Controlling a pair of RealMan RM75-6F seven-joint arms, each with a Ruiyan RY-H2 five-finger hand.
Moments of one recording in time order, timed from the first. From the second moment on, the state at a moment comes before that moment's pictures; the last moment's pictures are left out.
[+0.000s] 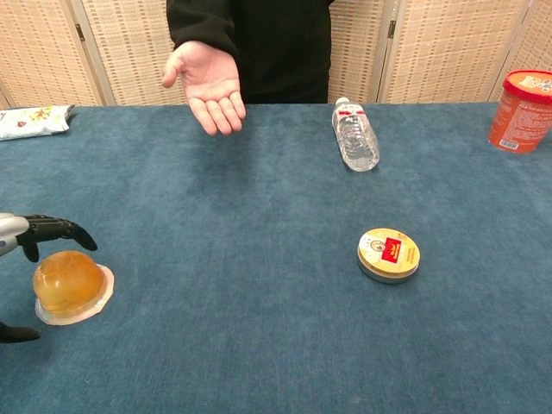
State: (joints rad) left arm -0.33 -1.36 0.00 -1.65 1.49 1.09 0.31; right arm -0.01 -1.04 0.01 -1.64 -1.67 1.66 0.01
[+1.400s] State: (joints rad) left arm -0.58 -1.13 -0.20 -1.90 1.32 1.03 0.39; right arm -0.02 -1.04 0.01 -1.64 -1.68 1.65 0.01
